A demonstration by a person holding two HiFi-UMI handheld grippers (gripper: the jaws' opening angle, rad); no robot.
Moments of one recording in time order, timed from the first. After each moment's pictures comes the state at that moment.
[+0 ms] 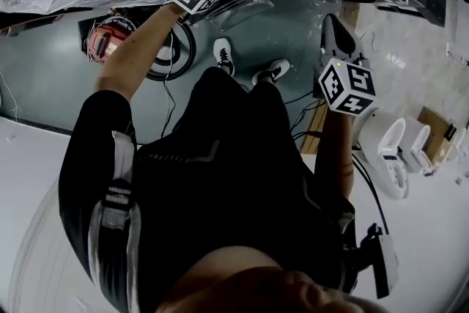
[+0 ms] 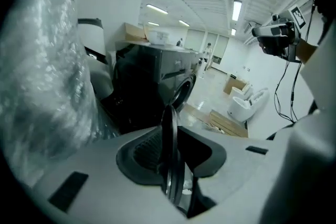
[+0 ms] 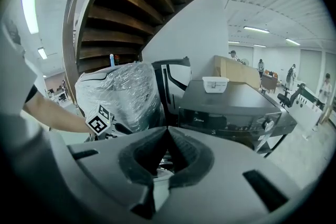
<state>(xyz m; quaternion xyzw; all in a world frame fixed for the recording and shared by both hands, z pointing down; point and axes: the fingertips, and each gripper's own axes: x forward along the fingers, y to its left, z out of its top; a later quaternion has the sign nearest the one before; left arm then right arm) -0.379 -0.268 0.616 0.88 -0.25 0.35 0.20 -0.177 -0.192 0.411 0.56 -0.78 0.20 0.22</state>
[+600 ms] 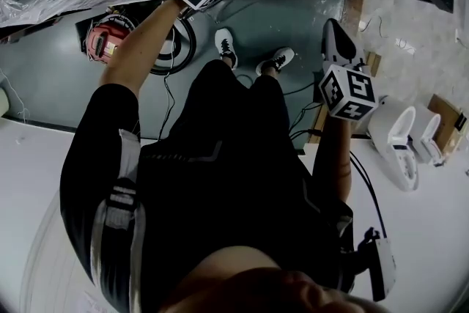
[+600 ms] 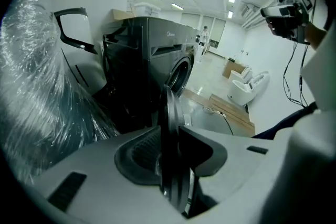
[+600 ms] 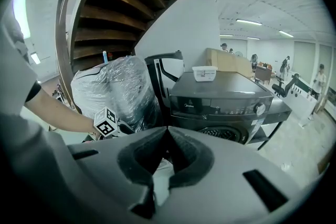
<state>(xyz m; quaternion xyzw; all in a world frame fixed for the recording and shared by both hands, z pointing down) -0.356 -0.255 0.691 0.86 -0.21 0.43 0.18 -0.139 -0.162 0.447 0.57 -0.75 0.24 0.22</state>
